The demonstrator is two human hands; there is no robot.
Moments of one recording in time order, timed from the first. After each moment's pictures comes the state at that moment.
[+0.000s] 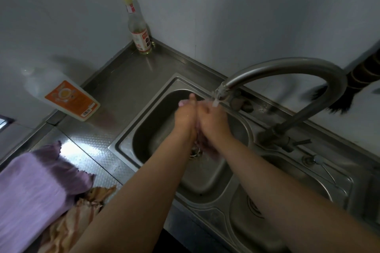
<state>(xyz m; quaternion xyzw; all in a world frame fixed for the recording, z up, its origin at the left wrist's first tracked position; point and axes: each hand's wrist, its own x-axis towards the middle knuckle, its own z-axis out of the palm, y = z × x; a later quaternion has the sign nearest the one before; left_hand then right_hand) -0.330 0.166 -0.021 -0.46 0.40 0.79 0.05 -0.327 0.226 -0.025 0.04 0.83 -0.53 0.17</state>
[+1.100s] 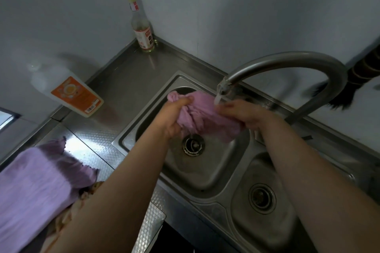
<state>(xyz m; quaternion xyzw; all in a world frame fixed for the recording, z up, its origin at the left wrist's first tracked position) -0.311 0.103 -0.032 -0.32 0.41 0.84 0.17 -0.375 0.298 -0.030 -0.04 0.75 -0.49 0.45</state>
